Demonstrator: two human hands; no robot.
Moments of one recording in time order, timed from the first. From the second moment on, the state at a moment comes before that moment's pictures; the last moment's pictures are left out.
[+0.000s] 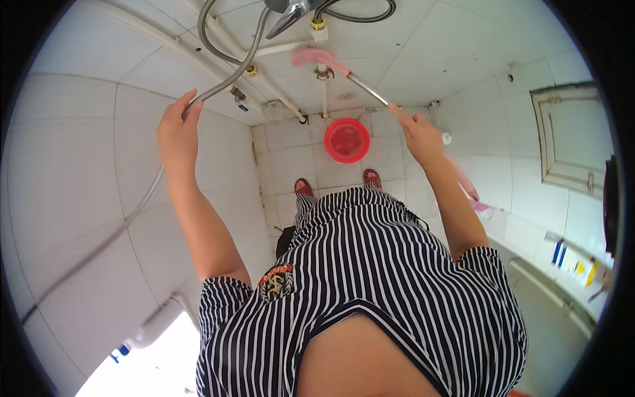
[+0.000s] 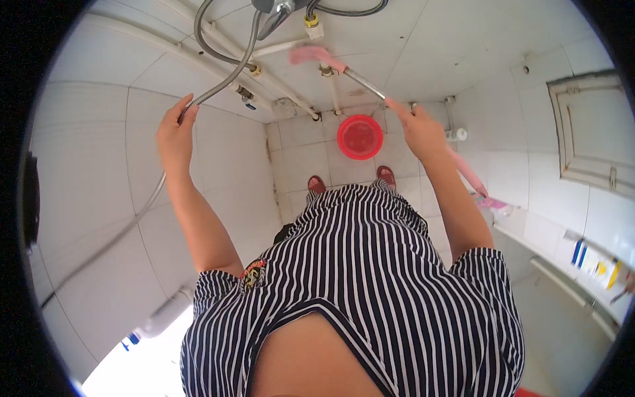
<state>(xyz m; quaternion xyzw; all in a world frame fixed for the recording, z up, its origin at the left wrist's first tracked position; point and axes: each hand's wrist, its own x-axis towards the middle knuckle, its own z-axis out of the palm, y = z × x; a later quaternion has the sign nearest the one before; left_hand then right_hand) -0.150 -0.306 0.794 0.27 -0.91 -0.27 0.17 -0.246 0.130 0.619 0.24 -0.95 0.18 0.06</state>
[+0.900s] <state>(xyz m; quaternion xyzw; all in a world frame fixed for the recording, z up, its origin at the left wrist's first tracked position) -0.068 -0.282 0.575 0.22 -0.85 -0.21 0.43 -0.237 0.134 0.444 0.24 -0.92 0.10 -0.29</state>
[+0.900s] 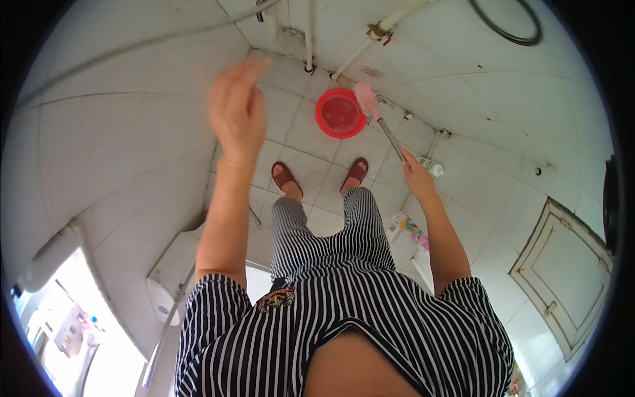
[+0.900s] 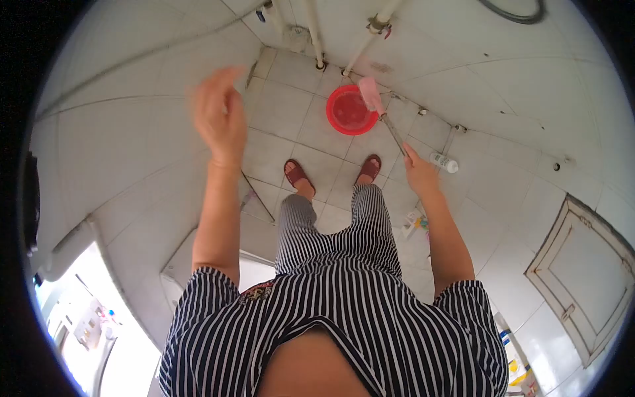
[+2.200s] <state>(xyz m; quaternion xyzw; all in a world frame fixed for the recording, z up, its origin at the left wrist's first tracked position) -0.125 -0.289 0.227 0.09 -0.81 -0.34 0.46 -0.277 0.178 0.093 0.34 -0.93 0.00 -0.17</state>
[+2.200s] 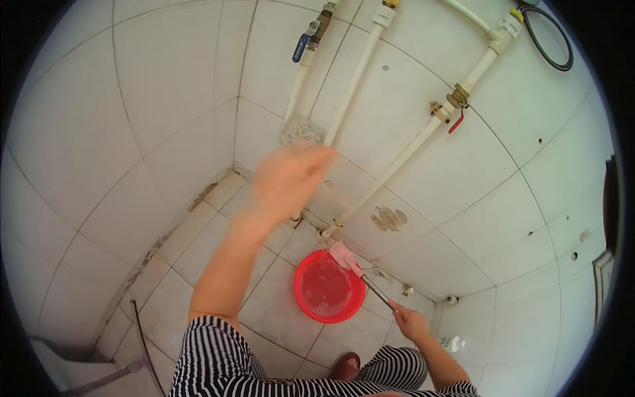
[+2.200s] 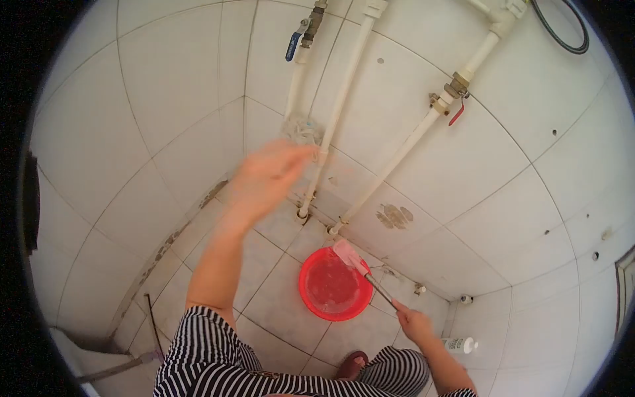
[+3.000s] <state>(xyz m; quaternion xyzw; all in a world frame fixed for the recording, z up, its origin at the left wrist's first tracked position) -0.014 -0.407 0.225 0.27 -0.49 -0.51 0.65 -0.187 -0.181 0.134 0.21 -0.69 0.63 -0.30</state>
